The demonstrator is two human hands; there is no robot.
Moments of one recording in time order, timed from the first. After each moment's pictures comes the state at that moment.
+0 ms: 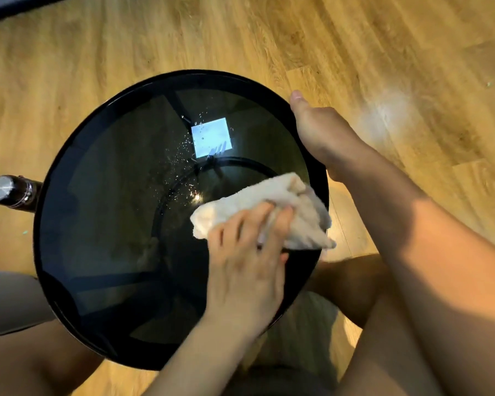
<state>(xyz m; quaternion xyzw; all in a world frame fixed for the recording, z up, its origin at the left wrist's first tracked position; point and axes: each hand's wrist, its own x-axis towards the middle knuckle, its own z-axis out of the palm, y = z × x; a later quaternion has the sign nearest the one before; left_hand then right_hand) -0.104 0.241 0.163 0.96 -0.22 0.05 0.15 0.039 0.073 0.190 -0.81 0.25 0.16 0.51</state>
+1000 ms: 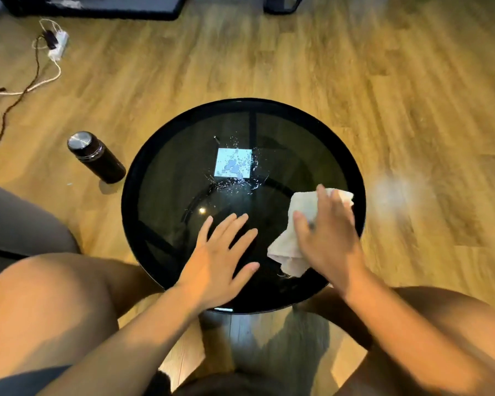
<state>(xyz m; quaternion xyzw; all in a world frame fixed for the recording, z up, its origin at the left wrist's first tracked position) -0.138 0.374 0.138 0.98 -0.19 -0.05 0.10 -0.094 0.159 0.172 -0.98 0.05 0.06 0.21</state>
